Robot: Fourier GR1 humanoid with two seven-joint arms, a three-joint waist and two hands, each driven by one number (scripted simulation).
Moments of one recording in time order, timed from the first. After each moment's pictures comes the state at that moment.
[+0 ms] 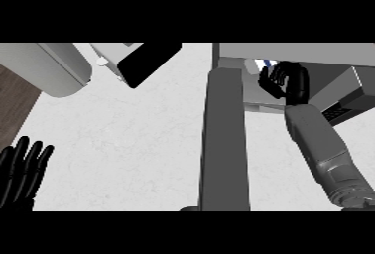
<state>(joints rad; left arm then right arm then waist) 0.38 0.08 0.02 -2.21 0.15 -0.18 -0.06 -0.90 -0.22 -0.23 -0.28 0.21 -0.61 -0.64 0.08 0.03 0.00</state>
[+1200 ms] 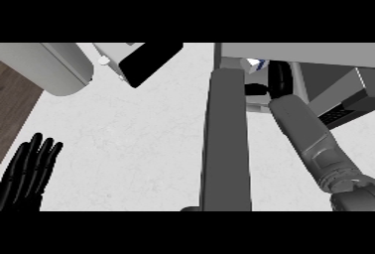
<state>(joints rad) 0.36 0.08 -0.02 -2.20 0.05 -0.17 -0.06 -1.05 -0.19 -0.16 -0.10 0.32 -0.66 -0.58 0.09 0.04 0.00</state>
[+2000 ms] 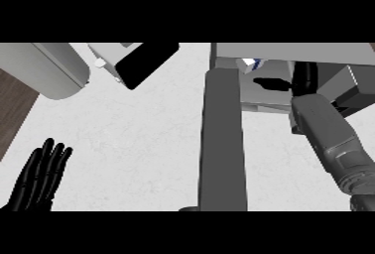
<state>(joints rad) 0.40 0.04 -0.09 -2.21 -0.01 -0.16 -0.07 -1.01 -0.28 -0.24 -0.14 0.26 -0.65 -0.68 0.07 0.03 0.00</state>
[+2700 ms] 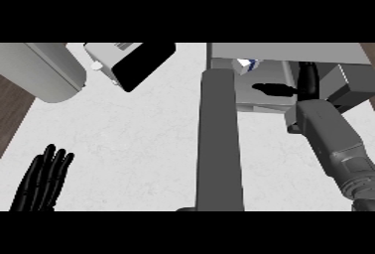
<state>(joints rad) 0.45 0.02 -0.12 -2.24 -0.04 -0.15 -0.08 -0.96 -0.28 -0.32 -0.17 0.18 -0.39 -0.76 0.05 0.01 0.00</state>
